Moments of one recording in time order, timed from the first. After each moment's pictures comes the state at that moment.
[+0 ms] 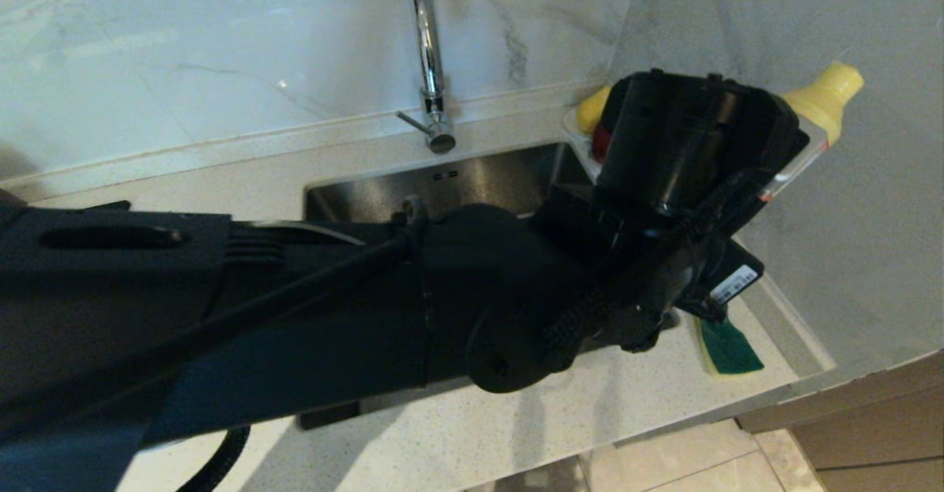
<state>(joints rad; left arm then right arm) -1.08 2.14 -1.88 -0.10 0.31 0.36 0.00 0.00 0.00 0.00 0.01 -0.01</state>
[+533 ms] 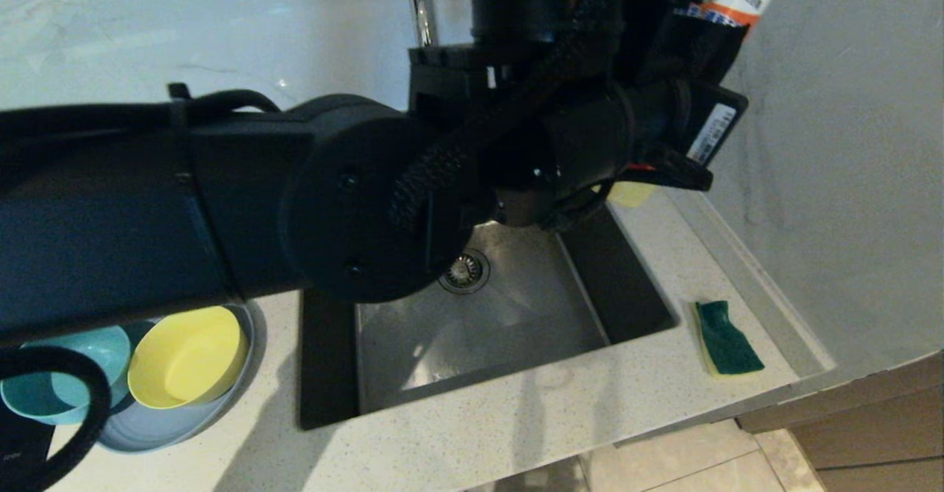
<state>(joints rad) -1.01 1.99 -1.88 -0.22 0.22 0.30 0.00 0.00 0.00 0.00 0.01 -0.01</state>
